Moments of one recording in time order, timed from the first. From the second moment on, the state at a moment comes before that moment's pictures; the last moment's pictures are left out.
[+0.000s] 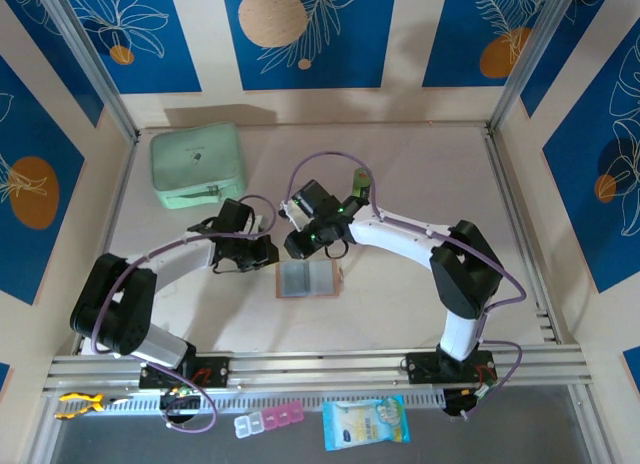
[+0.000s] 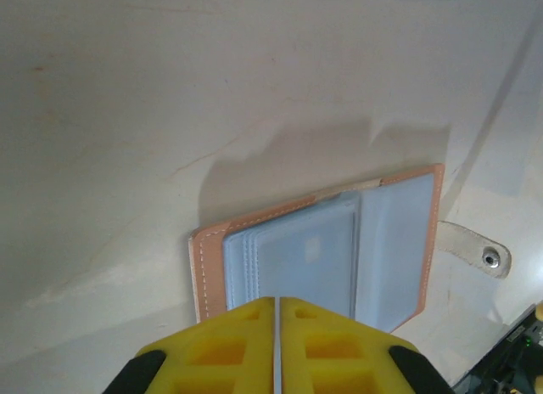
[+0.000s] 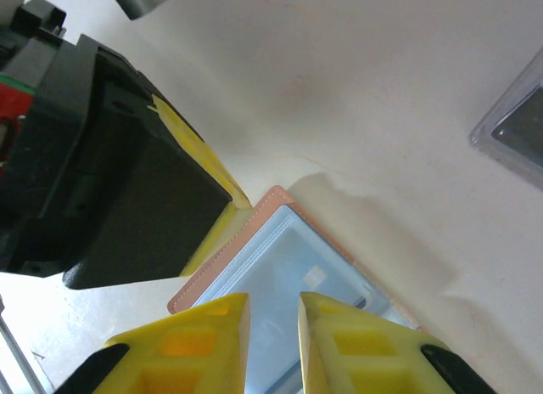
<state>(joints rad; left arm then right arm) -0.42 1.49 0.77 -0.37 0.48 -0.59 0.84 1.79 1.33 -0.57 -0.24 0.20</state>
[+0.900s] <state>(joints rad) -0.42 1.55 0.80 -0.36 0.53 -0.60 0.86 1.68 1.13 -0.48 -0.12 0.53</state>
